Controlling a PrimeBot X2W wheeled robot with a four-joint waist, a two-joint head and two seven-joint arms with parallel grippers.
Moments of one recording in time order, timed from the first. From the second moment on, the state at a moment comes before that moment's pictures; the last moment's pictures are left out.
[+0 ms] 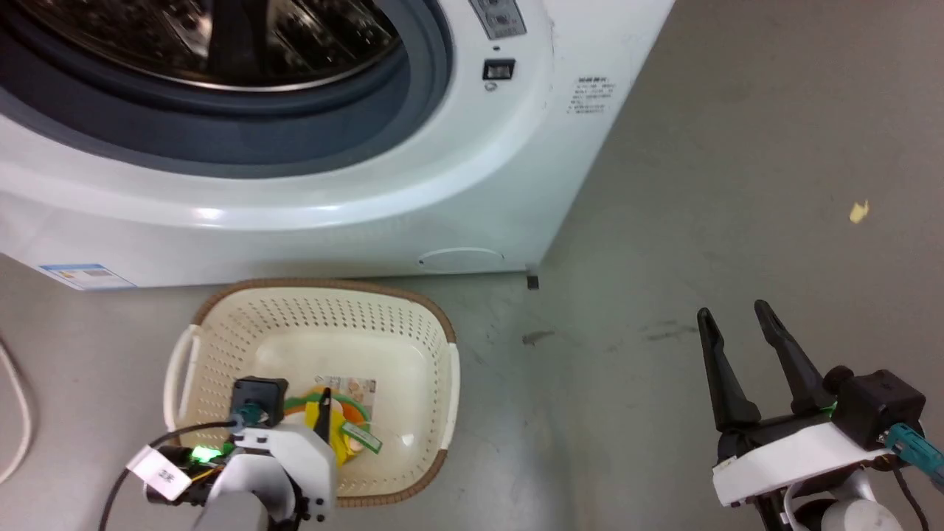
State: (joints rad) left arm -0.26 0.14 -0.12 0.54 -0.09 0.00 0.01; right arm -0.07 -0.05 0.04 -0.01 0.21 0.13 -0.12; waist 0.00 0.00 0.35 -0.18
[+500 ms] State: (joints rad) left arm -0.36 0.23 -0.14 0.71 -0.14 -0.01 0.08; right arm -0.10 -0.05 0.07 -0.01 0.28 0.13 -0.14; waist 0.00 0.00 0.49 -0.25
